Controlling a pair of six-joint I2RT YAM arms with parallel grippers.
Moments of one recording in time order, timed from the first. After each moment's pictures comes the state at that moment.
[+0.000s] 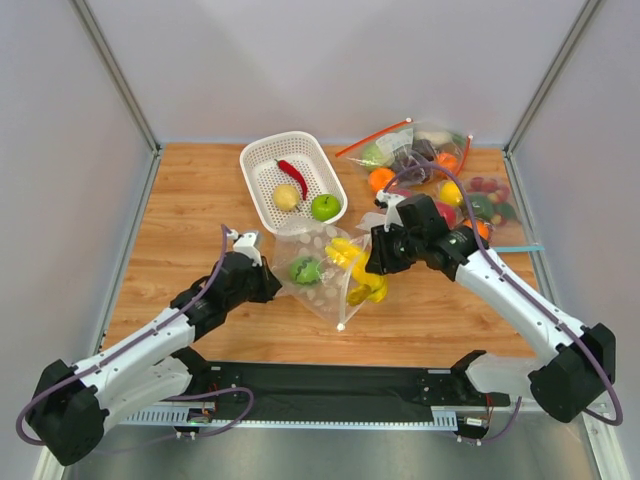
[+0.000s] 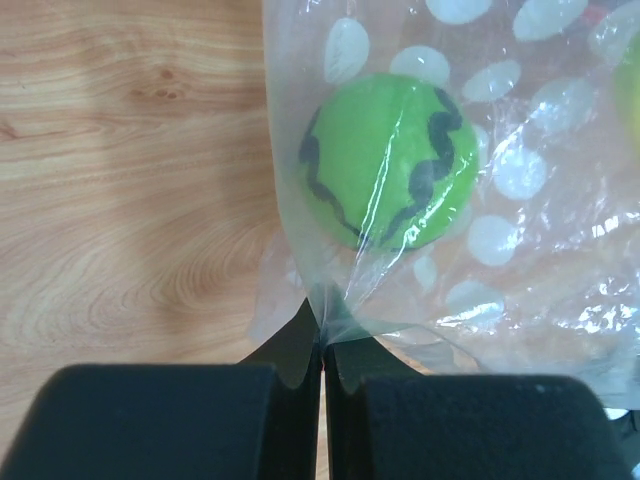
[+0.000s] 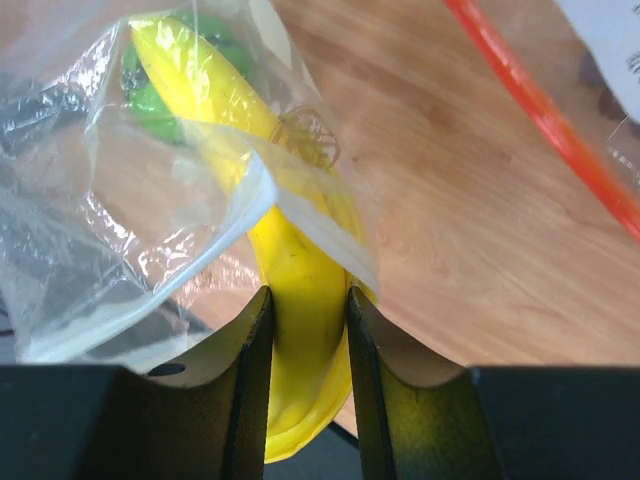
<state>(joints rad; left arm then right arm) -0.66 0.88 0.46 -0.17 -0.05 -0.59 0.57 1.24 1.07 -0.69 -0.22 0.29</state>
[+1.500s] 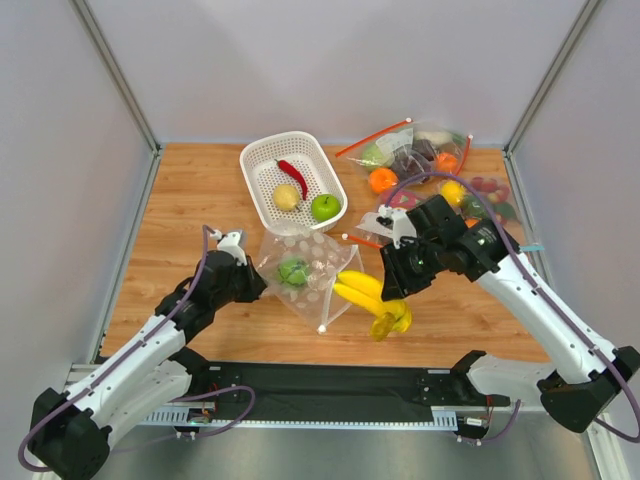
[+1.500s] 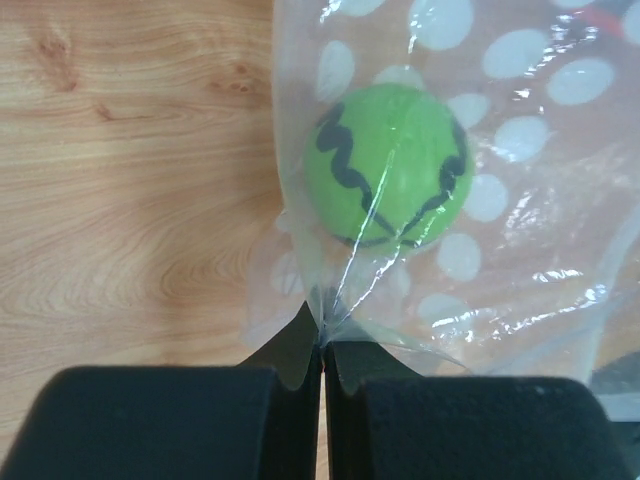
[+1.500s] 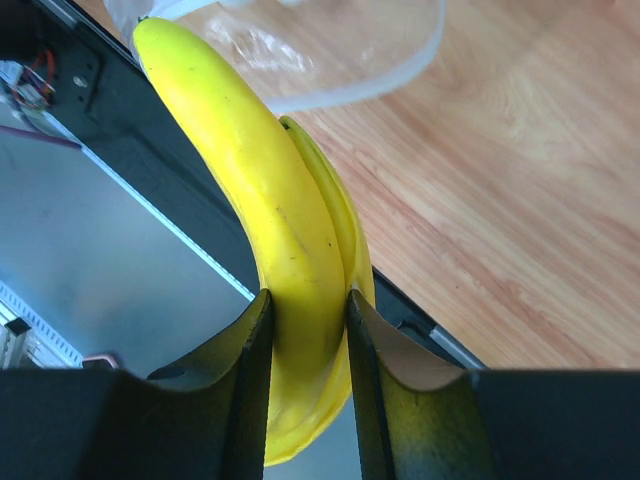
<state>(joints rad) -0.52 0.78 0.47 -0.30 0.01 -0.54 0.65 1.16 1.28 -1.21 -0.32 0.20</state>
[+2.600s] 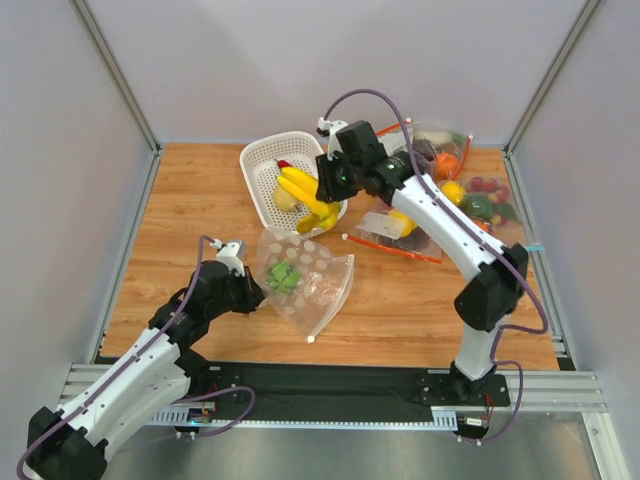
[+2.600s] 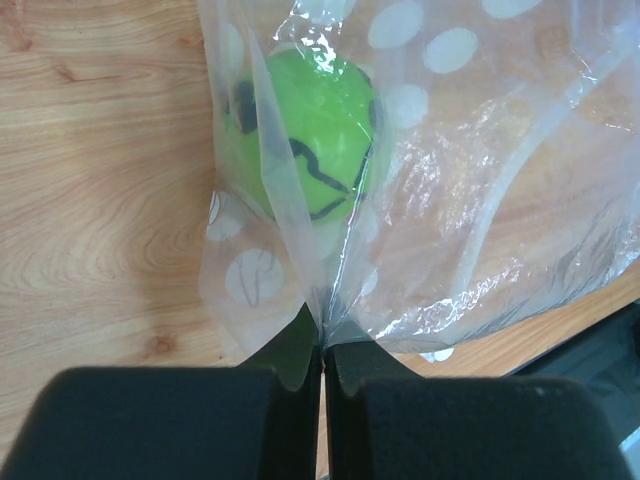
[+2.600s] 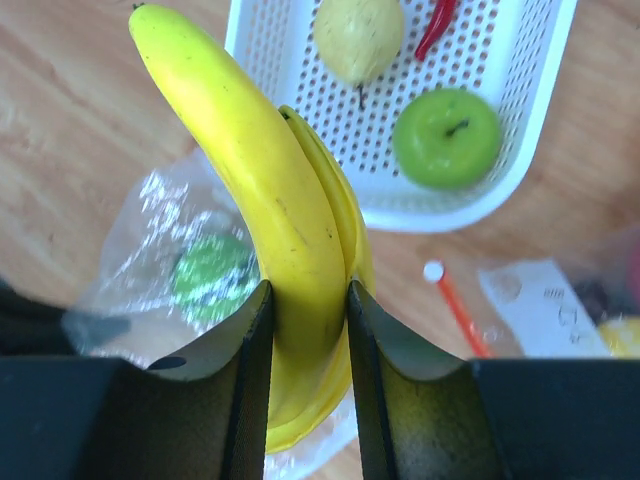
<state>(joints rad) -0.52 0.67 0.40 -0.35 0.09 -0.51 0.65 1.74 1.83 -0.80 -0.13 0.22</state>
